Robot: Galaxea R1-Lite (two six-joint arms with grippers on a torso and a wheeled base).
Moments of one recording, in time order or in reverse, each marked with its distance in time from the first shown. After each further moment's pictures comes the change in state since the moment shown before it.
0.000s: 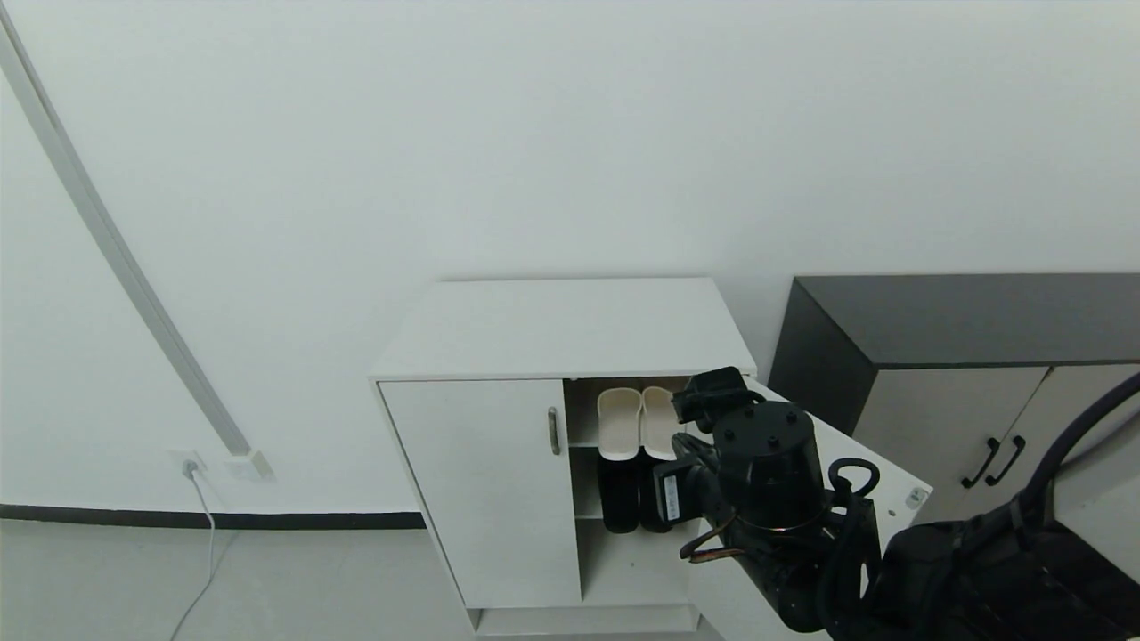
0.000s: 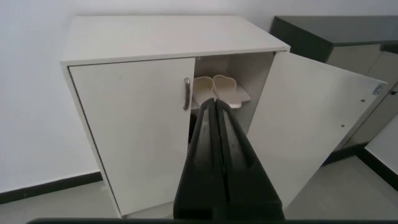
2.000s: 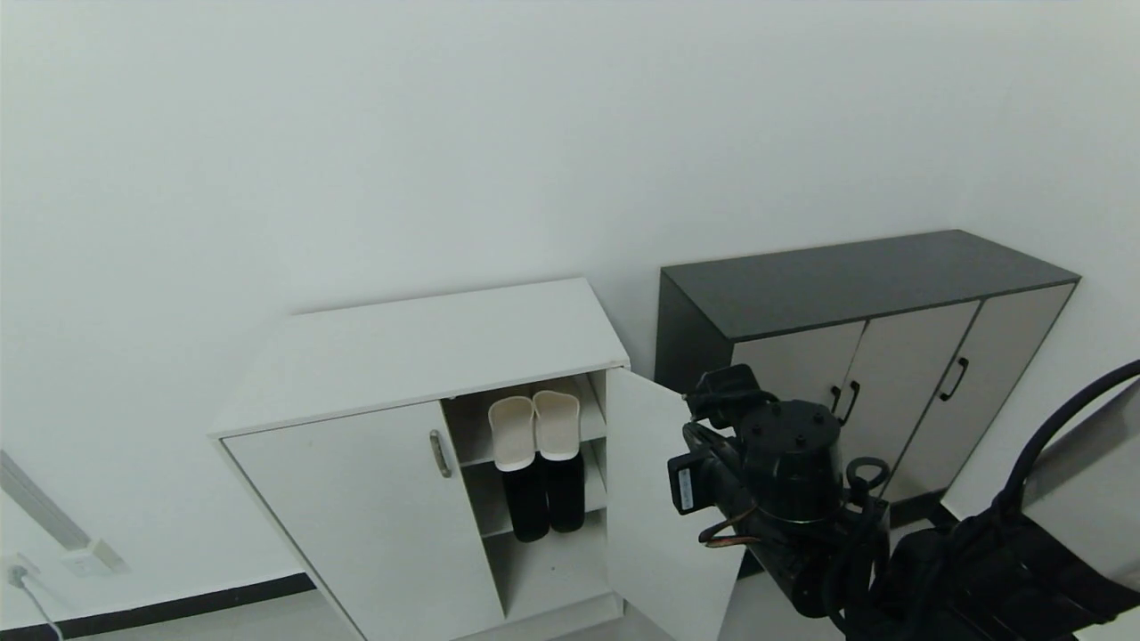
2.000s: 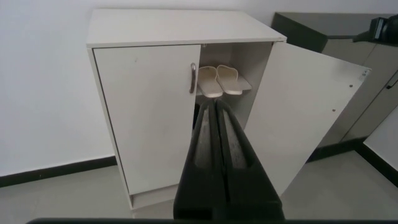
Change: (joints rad) left arm 0.000 0.000 0.000 0.000 0.000 0.000; right arm -0.055 0.031 0.055 -0.165 0.044 -0.096
